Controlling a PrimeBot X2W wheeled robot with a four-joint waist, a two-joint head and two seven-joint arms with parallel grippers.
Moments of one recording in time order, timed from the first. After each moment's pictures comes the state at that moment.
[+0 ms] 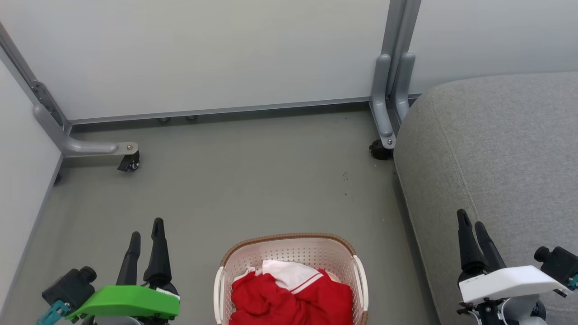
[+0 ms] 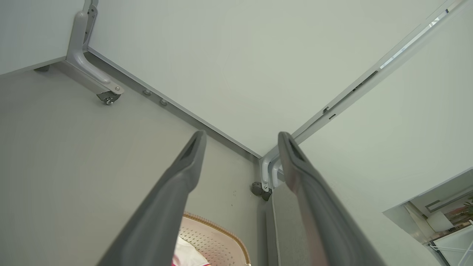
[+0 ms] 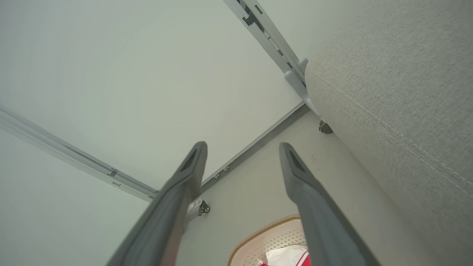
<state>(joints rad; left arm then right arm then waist) 0.03 0.04 -0.05 0.10 -0.80 -0.05 -0.09 0.04 -0.04 -0.04 0.12 0.81 0.13 -0.09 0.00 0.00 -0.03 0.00</state>
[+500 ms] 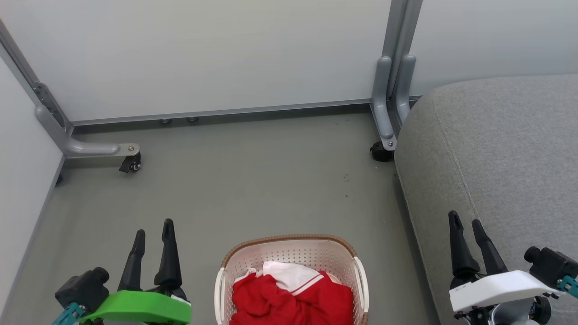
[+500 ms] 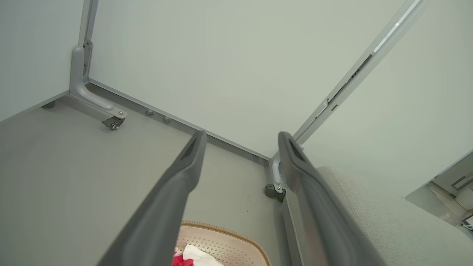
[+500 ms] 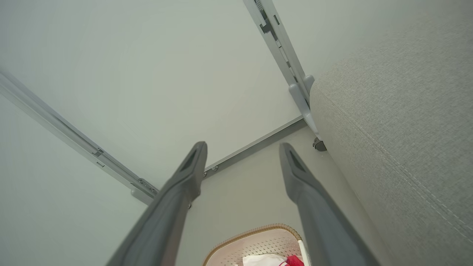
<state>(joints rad) 0.05 0.04 -0.08 0.07 -0.64 -0.04 -0.13 0.07 -0.04 -0.01 0.09 0.62 0.13 -0.13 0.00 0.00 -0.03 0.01</state>
